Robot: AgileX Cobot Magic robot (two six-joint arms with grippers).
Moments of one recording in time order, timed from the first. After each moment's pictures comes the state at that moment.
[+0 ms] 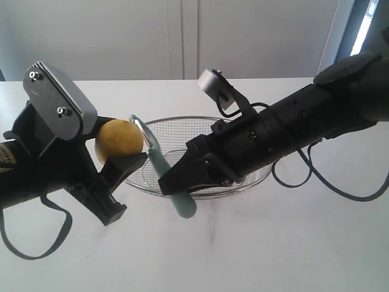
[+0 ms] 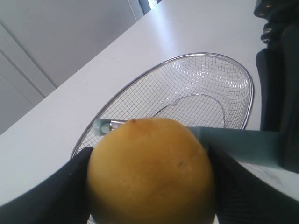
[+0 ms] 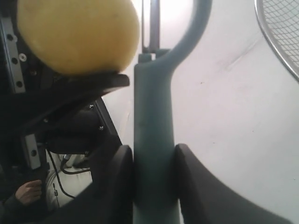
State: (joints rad) left arm -0.79 1.12 -0.53 -0.31 -0.18 0.62; right arm 0.40 1.67 -1.01 1.22 1.09 -0.95
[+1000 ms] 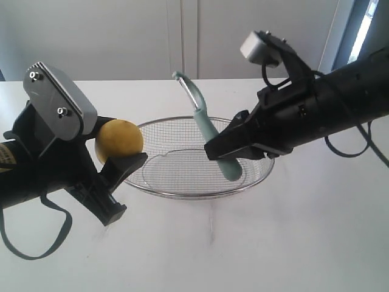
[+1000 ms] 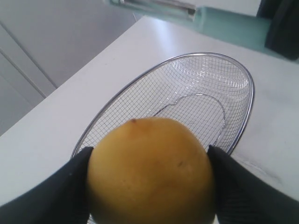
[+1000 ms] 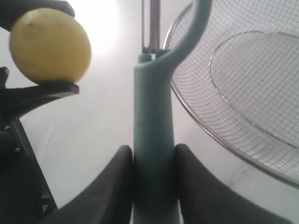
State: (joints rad) left arm -0.79 1.12 -0.53 -0.31 -0.18 0.62; right arm 0.31 1.44 -0.96 1.02 0.90 -0.97
